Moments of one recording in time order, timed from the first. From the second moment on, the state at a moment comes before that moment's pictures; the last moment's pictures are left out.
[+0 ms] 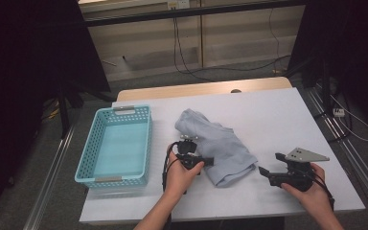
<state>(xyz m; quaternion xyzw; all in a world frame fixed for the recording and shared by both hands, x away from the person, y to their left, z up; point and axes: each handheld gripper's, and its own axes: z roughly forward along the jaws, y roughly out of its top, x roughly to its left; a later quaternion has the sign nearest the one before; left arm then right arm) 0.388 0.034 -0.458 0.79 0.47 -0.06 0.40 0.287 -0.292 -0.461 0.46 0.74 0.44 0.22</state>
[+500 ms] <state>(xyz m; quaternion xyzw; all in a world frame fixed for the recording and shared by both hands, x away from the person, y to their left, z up) 0.396 0.065 -0.441 0.78 0.48 -0.09 0.38 0.289 -0.293 -0.459 0.46 0.74 0.44 0.22</state>
